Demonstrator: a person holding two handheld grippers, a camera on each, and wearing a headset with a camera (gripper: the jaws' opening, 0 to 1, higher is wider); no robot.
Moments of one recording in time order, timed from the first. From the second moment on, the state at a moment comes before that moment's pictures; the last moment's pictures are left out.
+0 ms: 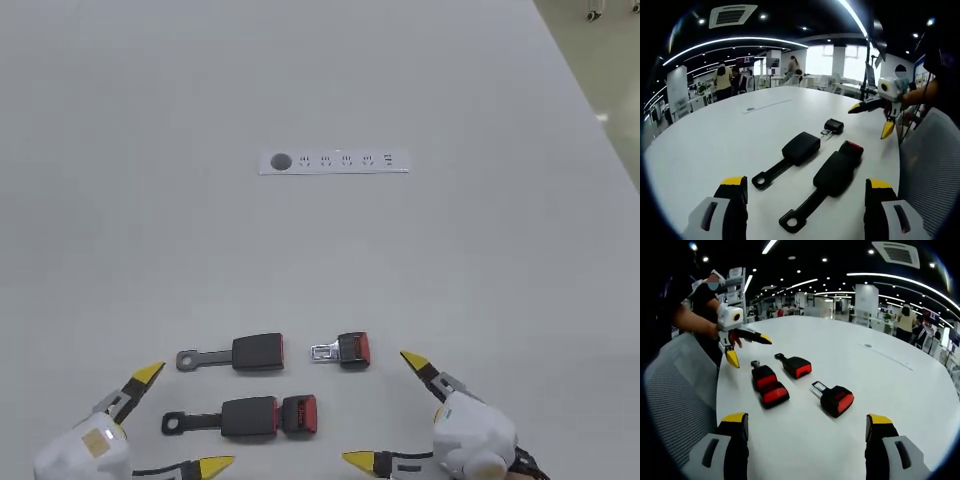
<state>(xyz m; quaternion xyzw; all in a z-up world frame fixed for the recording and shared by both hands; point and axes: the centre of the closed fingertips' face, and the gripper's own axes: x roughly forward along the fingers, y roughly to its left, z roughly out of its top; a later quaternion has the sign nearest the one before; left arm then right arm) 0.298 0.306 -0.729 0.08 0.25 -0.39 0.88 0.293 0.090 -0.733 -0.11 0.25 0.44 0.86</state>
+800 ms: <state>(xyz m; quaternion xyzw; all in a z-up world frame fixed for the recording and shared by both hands) 0.297 0.307 -0.729 0.08 0.25 -0.38 0.88 0.290 0.091 -0.738 -0.11 0.25 0.43 0.86</state>
